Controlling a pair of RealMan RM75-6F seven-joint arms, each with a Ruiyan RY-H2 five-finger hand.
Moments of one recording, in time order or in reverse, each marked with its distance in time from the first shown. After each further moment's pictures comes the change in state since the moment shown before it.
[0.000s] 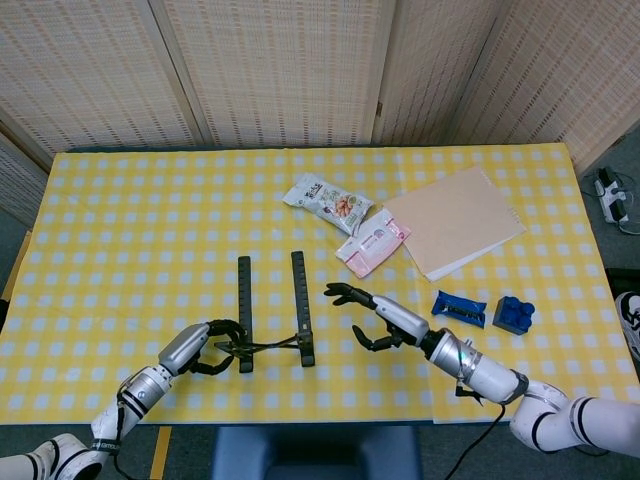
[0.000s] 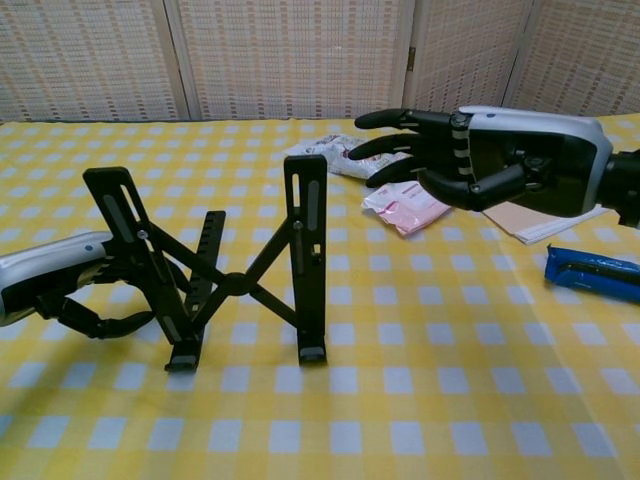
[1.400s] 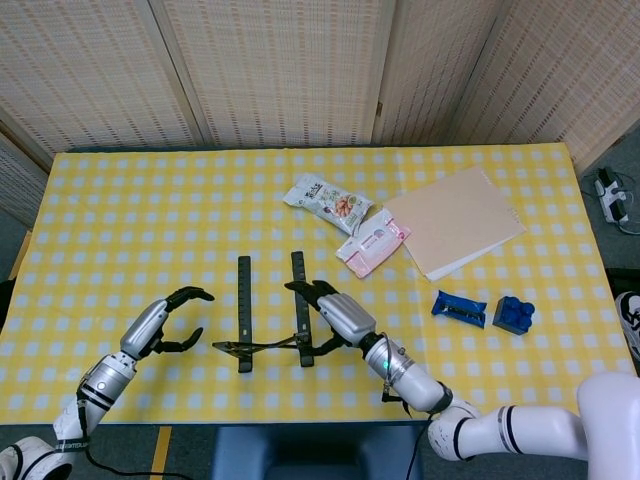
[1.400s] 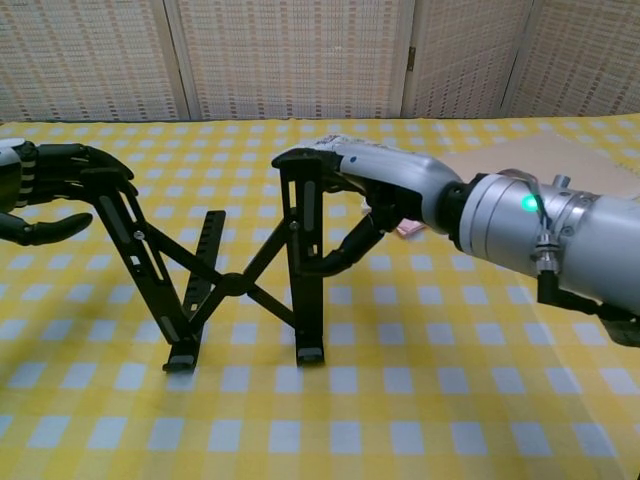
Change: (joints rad) left arm 0.055 0.161 -0.066 -0.103 0.000 0.142 -0.094; right arm 0.033 -0.288 0.250 -0.133 0.586 -0.159 -1.044
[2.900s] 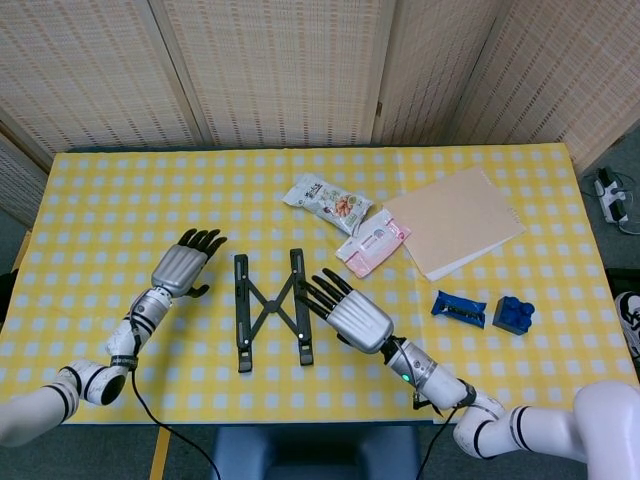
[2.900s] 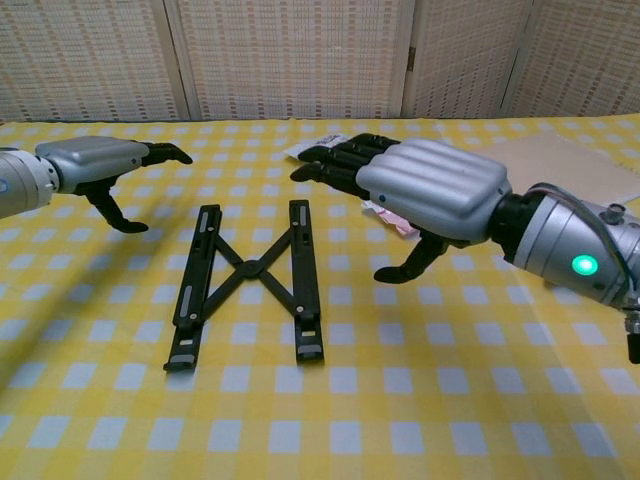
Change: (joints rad) left arm -0.284 -0.223 -0.155 0.406 -0.265 -0.411 0.828; right arm -0.059 -0.021 -0.158 0.265 -0.469 0.219 -0.404
